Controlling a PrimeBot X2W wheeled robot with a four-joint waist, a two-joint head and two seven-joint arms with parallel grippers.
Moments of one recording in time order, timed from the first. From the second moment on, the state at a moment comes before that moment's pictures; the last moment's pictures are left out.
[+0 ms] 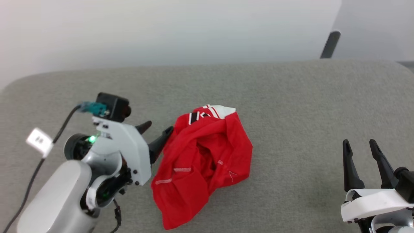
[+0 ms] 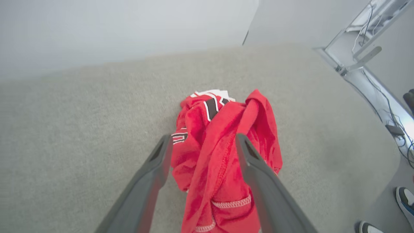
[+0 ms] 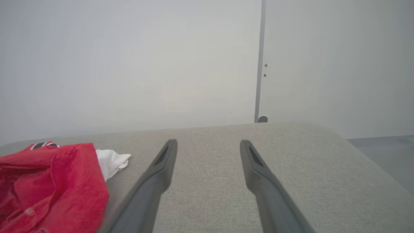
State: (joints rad) left arm -0.51 0.52 -0.48 -0.01 -0.84 0.08 0.58; right arm -0.07 -0.05 -0.09 0.03 0.17 0.13 -0.11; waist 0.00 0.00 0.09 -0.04
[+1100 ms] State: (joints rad) left arm -0.08 0.55 -0.24 0.13 -0.74 -0.03 -0.23; right arm 0.03 -0.05 -0.12 0.02 0.15 0.13 -0.14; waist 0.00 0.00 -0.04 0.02
